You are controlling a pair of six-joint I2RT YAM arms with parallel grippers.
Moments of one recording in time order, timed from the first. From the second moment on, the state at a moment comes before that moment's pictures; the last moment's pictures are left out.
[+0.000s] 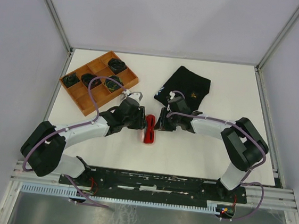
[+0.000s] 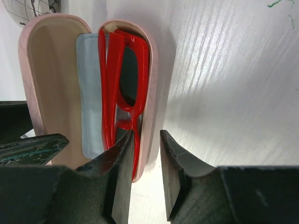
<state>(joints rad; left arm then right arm) -0.70 1.37 0.73 -0.13 -0.08 -0.59 0.68 1.73 0.92 -0.06 -0.24 0.71</state>
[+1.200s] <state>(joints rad) -0.70 1.37 0.73 -0.13 -0.08 -0.59 0.71 1.80 0.95 -0.04 -0.23 0.70</state>
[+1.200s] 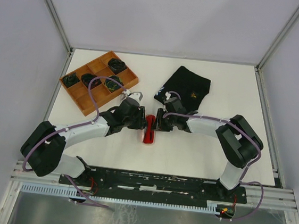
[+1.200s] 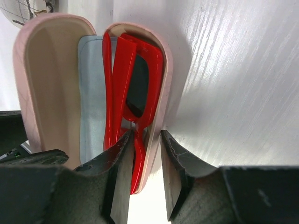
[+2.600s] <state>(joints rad) -0.70 1.37 0.73 -0.13 -0.08 -0.59 0.72 1.81 0.97 -0.06 -0.20 0.69</state>
